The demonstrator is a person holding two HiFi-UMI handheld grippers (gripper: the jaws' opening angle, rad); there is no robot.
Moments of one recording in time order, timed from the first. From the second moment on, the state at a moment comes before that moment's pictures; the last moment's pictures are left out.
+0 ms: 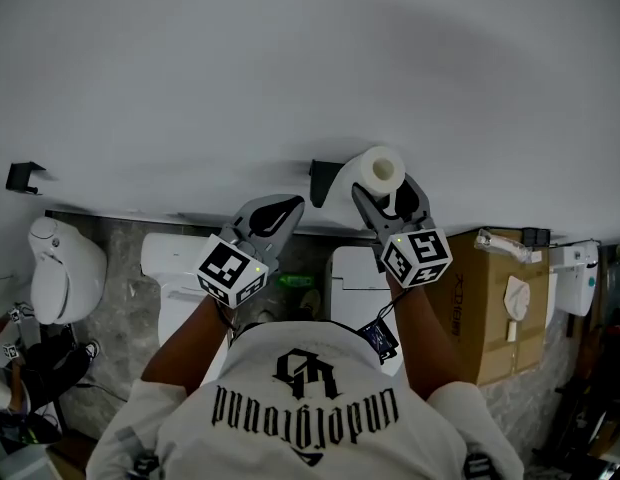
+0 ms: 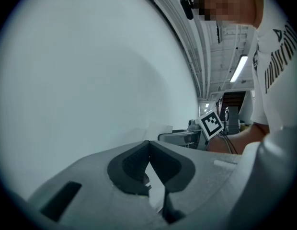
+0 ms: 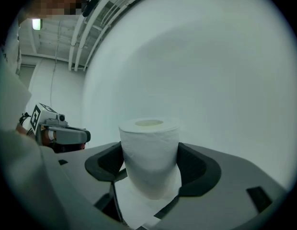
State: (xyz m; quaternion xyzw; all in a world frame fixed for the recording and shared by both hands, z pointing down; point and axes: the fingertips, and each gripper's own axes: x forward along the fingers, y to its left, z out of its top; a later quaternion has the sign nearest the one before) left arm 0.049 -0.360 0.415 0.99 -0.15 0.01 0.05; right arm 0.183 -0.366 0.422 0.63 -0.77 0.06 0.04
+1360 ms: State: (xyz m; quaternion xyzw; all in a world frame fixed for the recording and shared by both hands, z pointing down) left arm 0.066 -0.368 0.441 0.98 -0.17 0.03 0.08; right arm 0.190 -0.383 0.466 0.62 -0.78 0.07 0.06
